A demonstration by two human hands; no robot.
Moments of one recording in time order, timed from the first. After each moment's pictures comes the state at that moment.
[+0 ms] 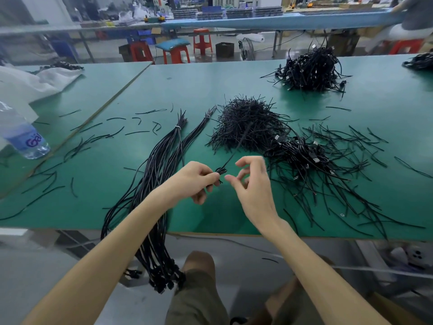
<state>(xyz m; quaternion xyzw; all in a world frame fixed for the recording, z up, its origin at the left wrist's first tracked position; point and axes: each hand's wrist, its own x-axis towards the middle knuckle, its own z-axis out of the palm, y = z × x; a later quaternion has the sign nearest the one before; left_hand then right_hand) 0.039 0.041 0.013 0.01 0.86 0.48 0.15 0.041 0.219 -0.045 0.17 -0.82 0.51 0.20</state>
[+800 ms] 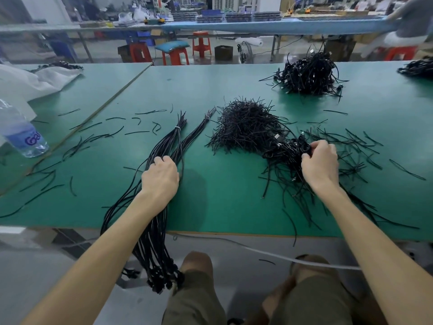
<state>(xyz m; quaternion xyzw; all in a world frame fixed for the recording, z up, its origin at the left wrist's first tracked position) 0.020 -0.003 -0.018 -0.13 0.99 -0.01 -0.02 -0.018 0.331 -0.004 -0.15 -0.91 0.34 0.16</state>
